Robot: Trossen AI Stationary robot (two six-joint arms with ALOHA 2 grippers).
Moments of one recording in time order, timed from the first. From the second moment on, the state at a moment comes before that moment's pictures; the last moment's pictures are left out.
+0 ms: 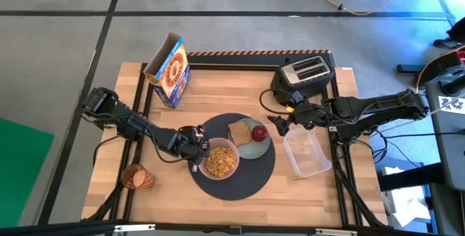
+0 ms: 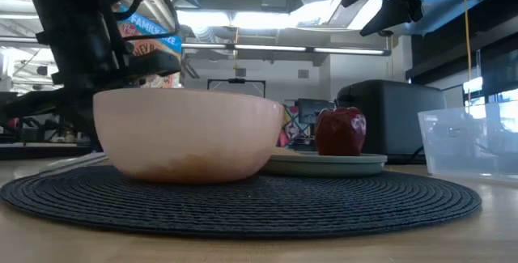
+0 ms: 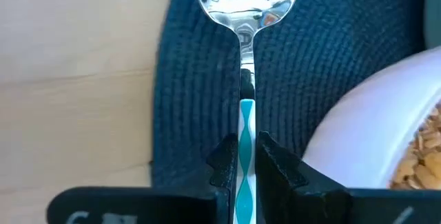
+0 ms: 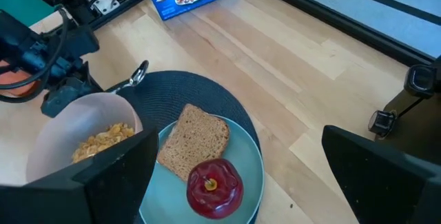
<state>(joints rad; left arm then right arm) -0.36 1.58 0.79 -0.52 -0.32 -1.85 0.16 1.12 1.03 -0.66 0.48 0.70</state>
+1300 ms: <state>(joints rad) -0.32 1.25 0.79 -0.77 -0.09 -1.55 0.09 1.14 1.03 -0.58 0.45 0.61</state>
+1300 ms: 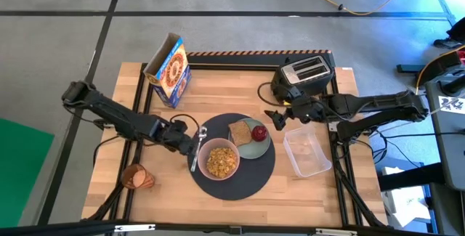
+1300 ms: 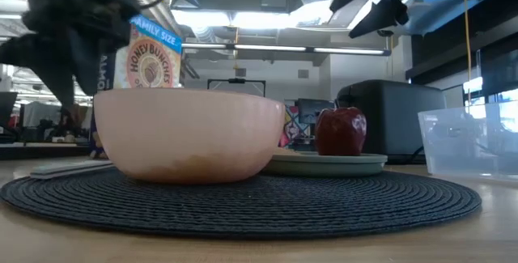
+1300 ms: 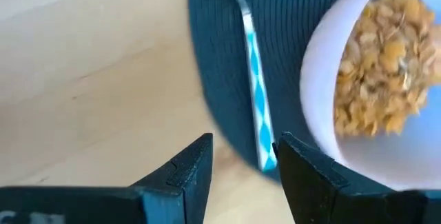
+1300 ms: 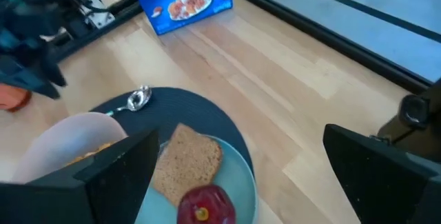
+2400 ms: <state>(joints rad) -0.49 0.98 1.36 -1.57 0.15 -1.04 0.03 1.22 1.03 -0.40 0.34 0.58</state>
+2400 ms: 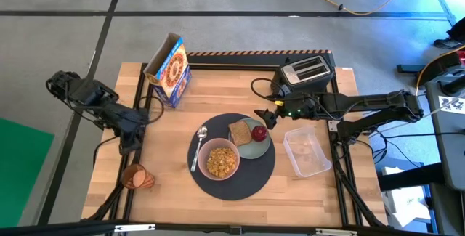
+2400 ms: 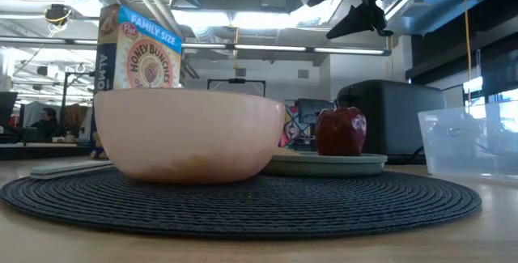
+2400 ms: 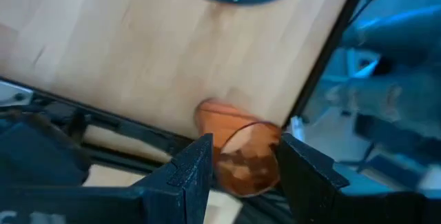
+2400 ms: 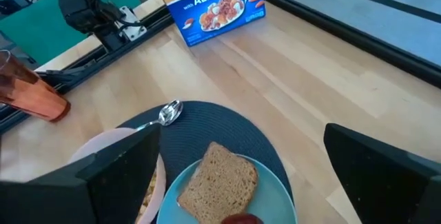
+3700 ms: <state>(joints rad) -0.89 0.97 0.96 -1.24 0.12 -1.22 0.03 1.22 1.03 -0.43 0.32 0.62</state>
